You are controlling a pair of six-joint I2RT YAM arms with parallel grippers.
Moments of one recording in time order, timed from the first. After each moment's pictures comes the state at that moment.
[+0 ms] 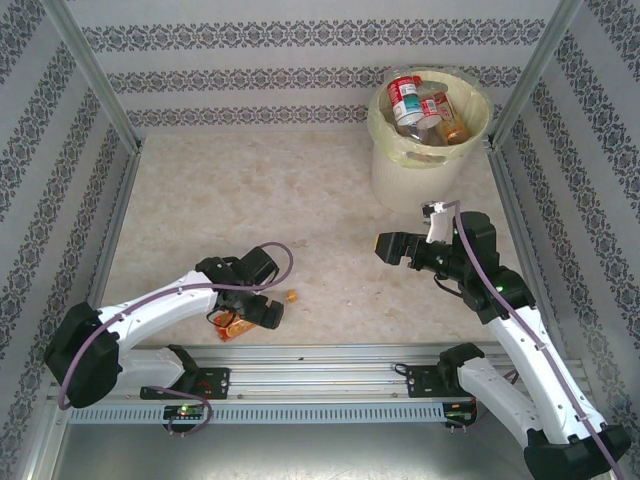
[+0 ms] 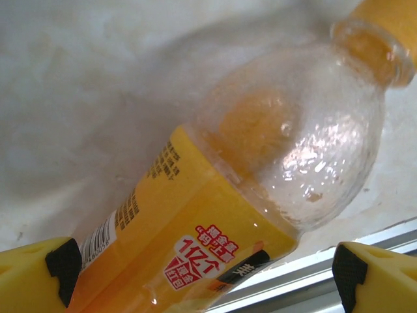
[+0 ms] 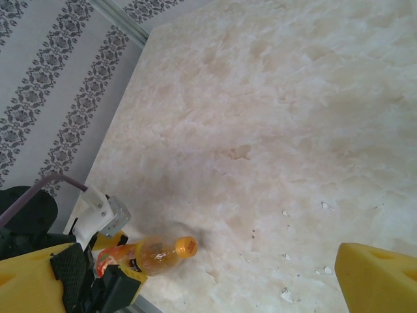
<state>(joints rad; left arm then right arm) -0.74 1.24 0.76 -0.91 0.01 -0.43 0.30 0.76 0.83 -0.59 -0.46 0.52</state>
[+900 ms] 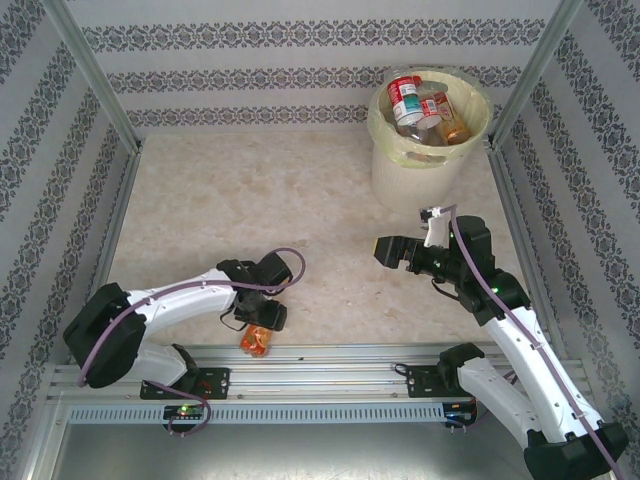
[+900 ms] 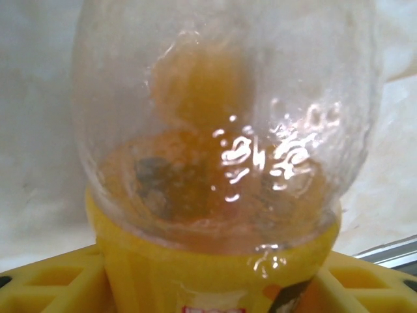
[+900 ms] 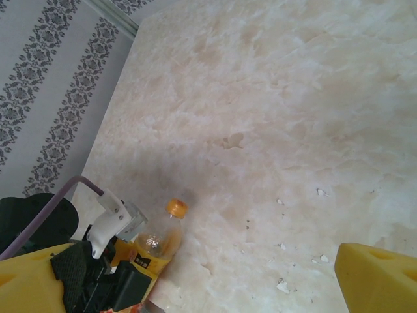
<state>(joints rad) -0.79 1.39 0.77 -0.81 0.07 -0.56 0.30 0.75 0.77 -0.57 -0.46 0.55</state>
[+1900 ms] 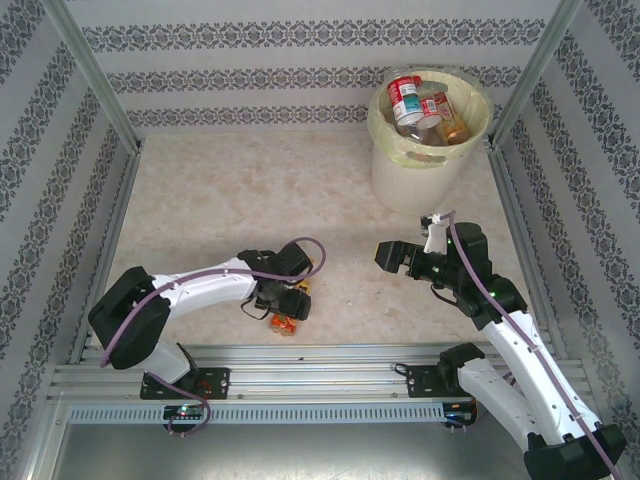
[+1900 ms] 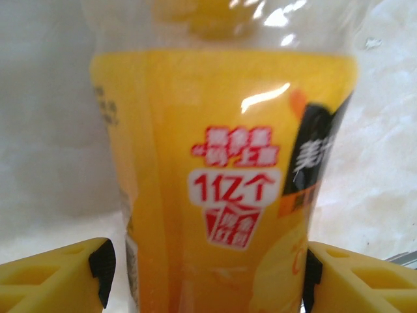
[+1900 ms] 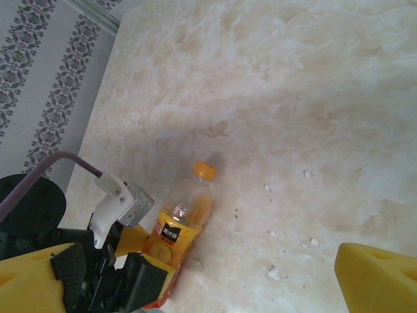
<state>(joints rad) -0.83 1.53 0.90 -0.74 0.09 -0.58 0.30 0.73 0.71 -0.57 -0.44 0.58</state>
